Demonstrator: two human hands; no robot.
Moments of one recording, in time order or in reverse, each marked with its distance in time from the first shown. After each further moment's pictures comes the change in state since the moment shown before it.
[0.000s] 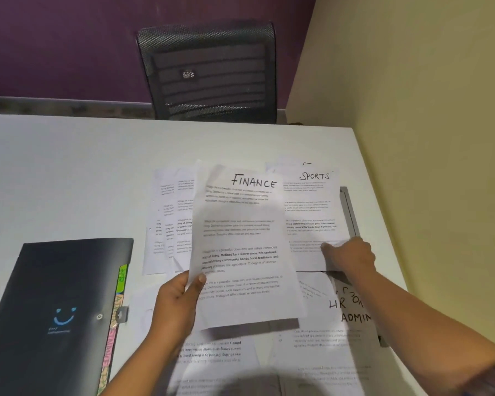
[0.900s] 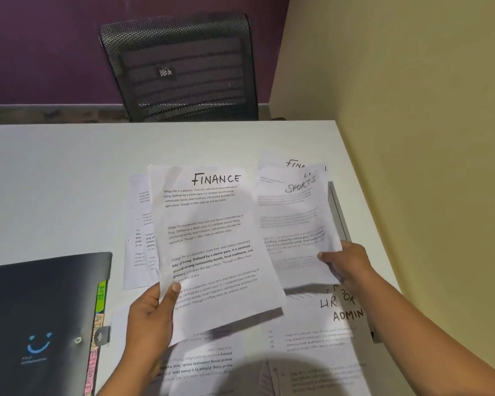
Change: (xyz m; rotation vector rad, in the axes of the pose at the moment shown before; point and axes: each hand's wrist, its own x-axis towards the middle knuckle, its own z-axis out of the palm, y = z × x) left_hand 0.007 -0.002 -0.005 -0.029 0.098 0.050; right_hand -0.015 0.018 -0.016 0.771 -0.277 0.050
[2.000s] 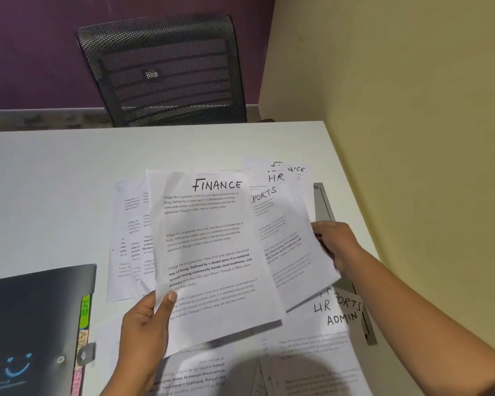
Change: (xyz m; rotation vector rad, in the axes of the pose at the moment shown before) left_hand 0.007 -0.006 0.011 0.007 -0.008 -0.020; right_hand 0.021 -0.041 0.004 -0.030 0.003 -0.021
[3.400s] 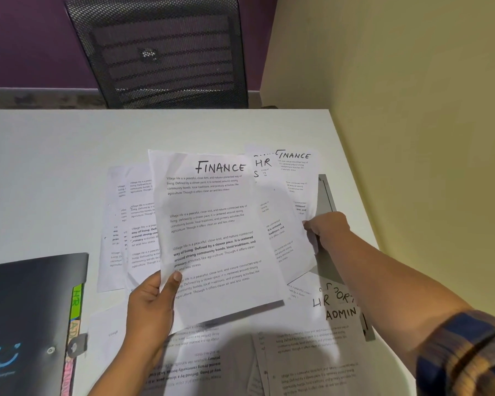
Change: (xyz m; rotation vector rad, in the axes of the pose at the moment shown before) left_hand 0.013 0.003 0.018 -0.066 -0.021 -0.028; right_hand 0.049 0.000 0.030 -0.405 0.197 0.177
